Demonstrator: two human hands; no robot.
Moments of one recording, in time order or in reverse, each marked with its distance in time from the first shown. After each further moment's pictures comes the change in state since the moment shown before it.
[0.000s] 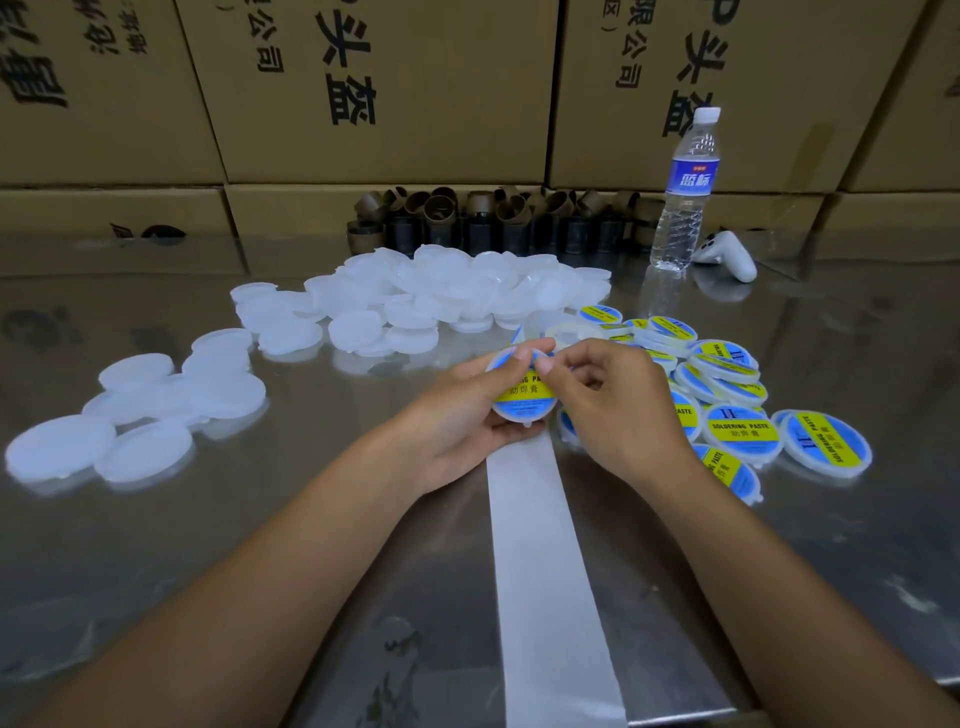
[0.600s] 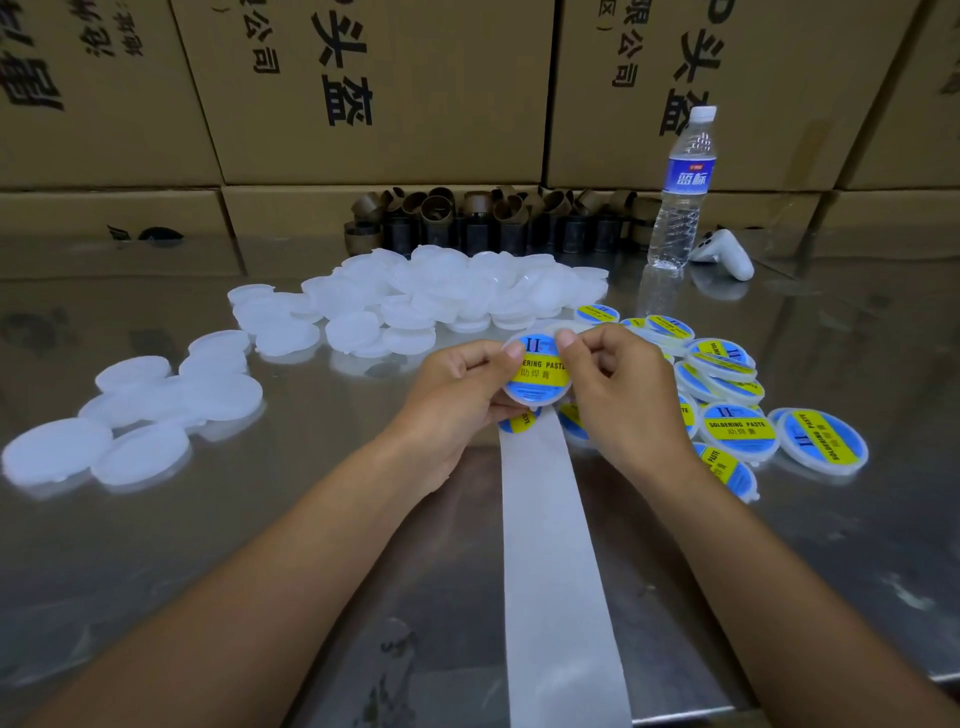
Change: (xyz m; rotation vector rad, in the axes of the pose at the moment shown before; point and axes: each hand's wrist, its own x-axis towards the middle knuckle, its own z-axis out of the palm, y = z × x) left_hand -0.004 0.001 0.005 0.205 0.169 0.219; right_hand 0.000 -0.006 -0.001 0.092 0.114 0.039
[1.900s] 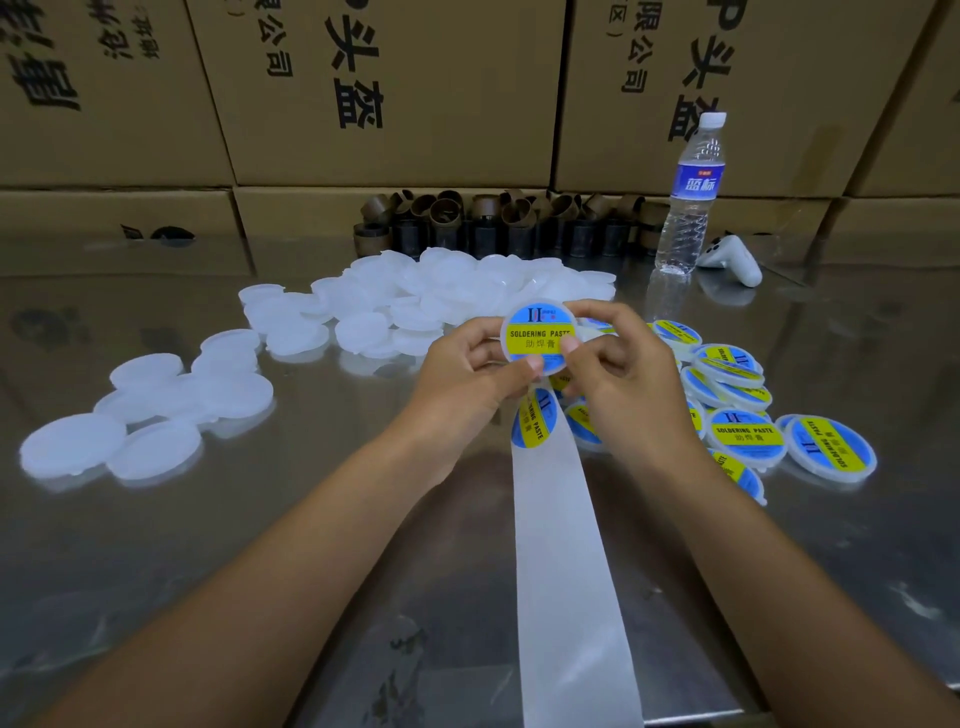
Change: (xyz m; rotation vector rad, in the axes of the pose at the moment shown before) left_hand 0.001 0.006 -0.001 0.106 0.091 0.130; right_hand 0.000 -0.005 0.000 0.190 -0.059 -0.092
